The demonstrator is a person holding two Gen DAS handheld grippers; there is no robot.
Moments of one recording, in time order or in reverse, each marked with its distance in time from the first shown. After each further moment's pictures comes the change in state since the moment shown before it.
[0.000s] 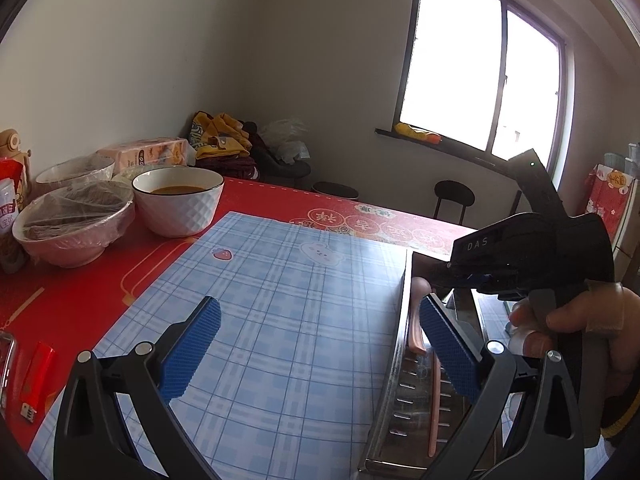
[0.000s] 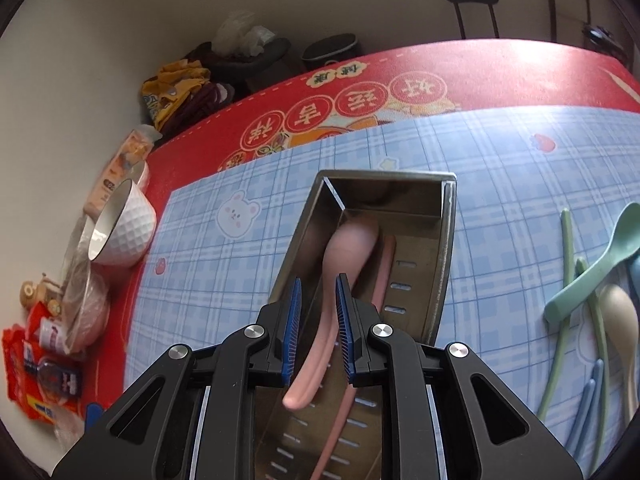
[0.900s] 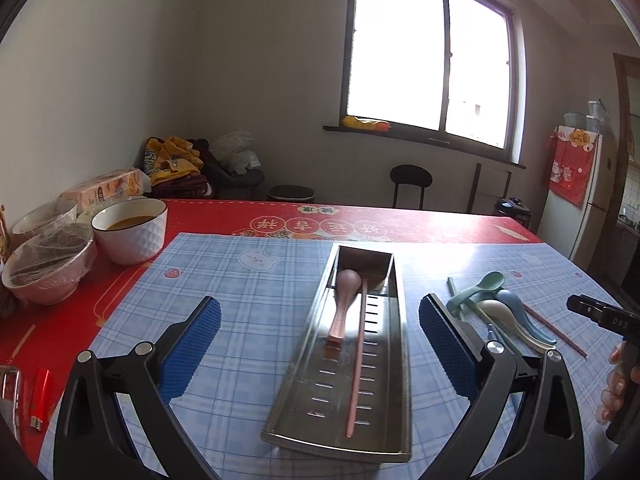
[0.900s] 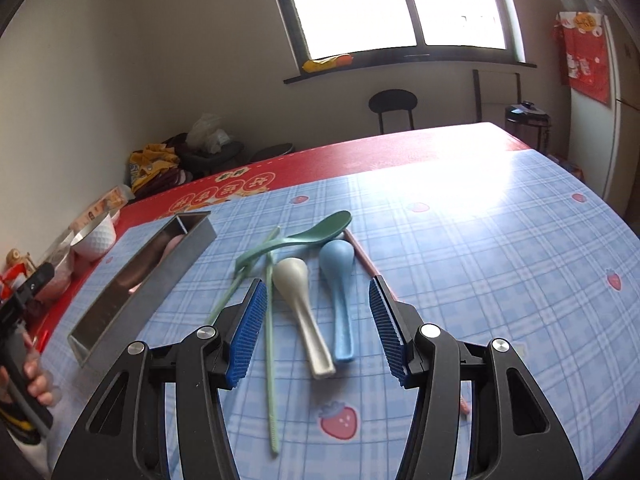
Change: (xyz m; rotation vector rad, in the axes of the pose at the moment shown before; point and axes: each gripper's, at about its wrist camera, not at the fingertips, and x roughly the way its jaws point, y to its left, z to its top) left arm -0.033 -0.076 0.003 0.166 0.017 -0.120; right arm -0.185 -0.212 -0.116 -0.058 -0.385 -0.165
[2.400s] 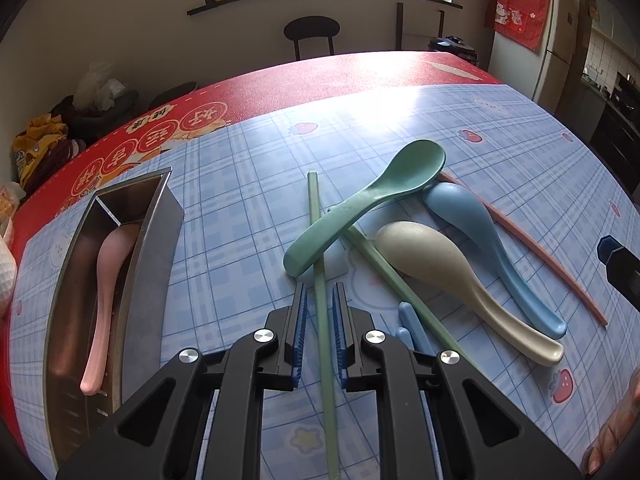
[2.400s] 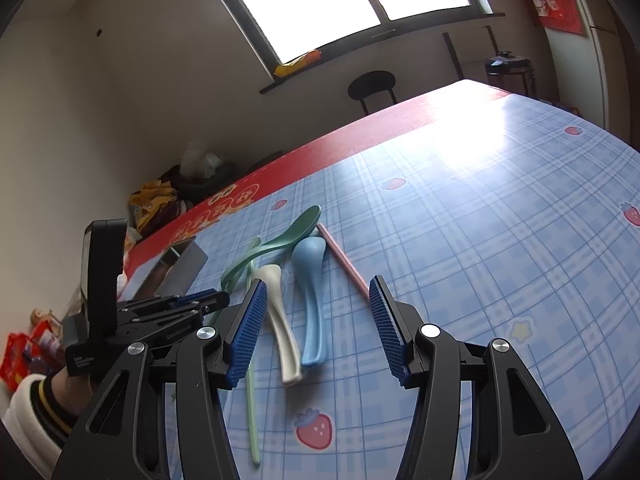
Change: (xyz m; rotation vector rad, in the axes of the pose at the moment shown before) left arm 0.187 -0.174 -0.022 0.300 0.512 -0.155; right arm 0.014 -0.045 -0.011 0.222 0.003 0.099
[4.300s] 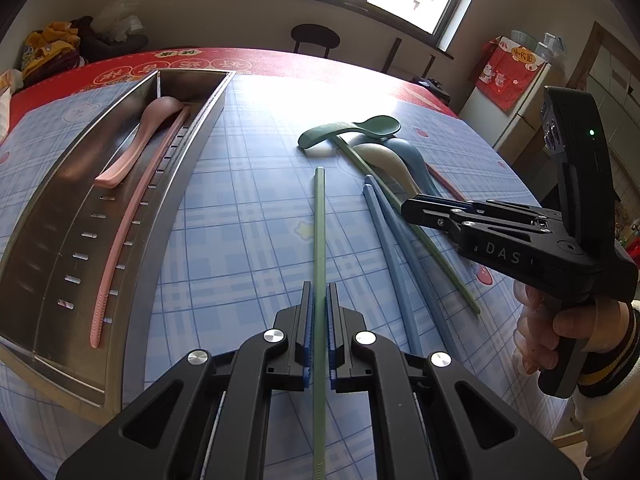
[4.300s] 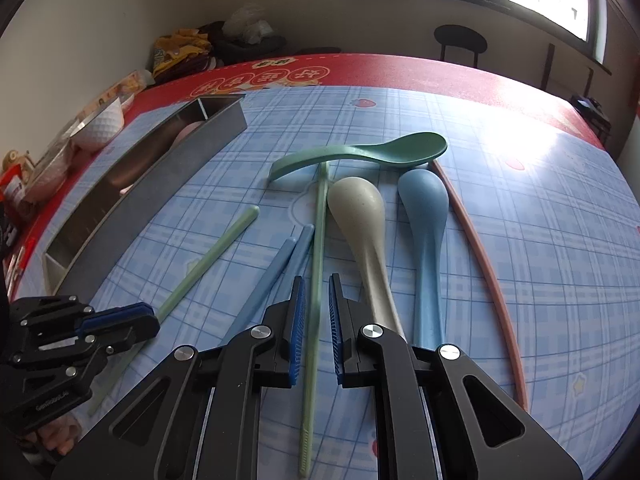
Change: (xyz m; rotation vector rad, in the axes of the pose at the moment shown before) left arm -0.076 0.036 -0.117 -0.240 -0.053 -0.268; right arm 0.079 0.093 -0.023 -0.433 0.397 -0.076
